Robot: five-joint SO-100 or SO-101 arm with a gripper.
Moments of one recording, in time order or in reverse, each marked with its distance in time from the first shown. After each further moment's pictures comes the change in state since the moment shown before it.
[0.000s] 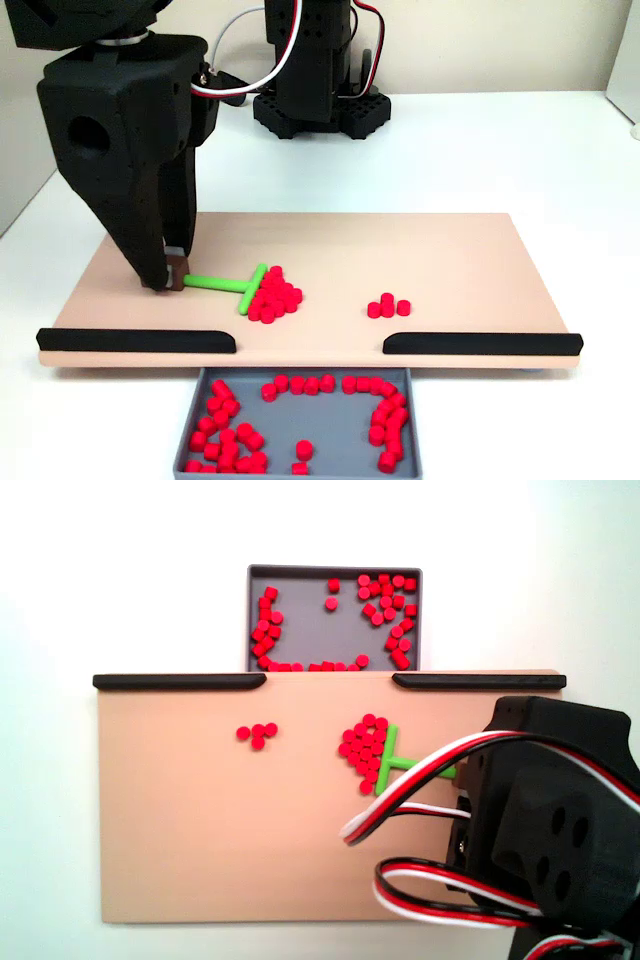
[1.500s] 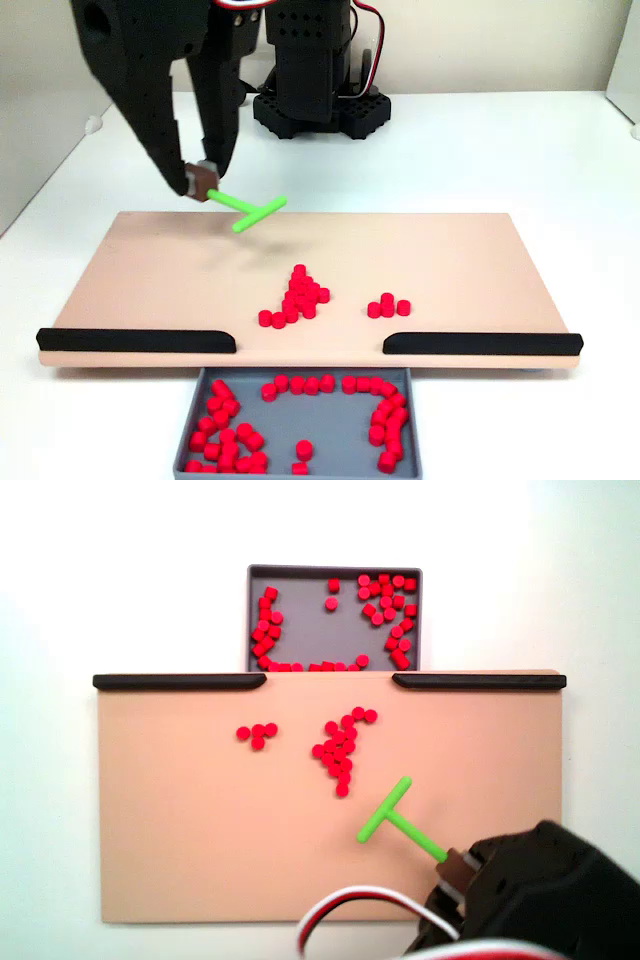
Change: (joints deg) arm 0.0 25.8 22.5 1.0 29.7
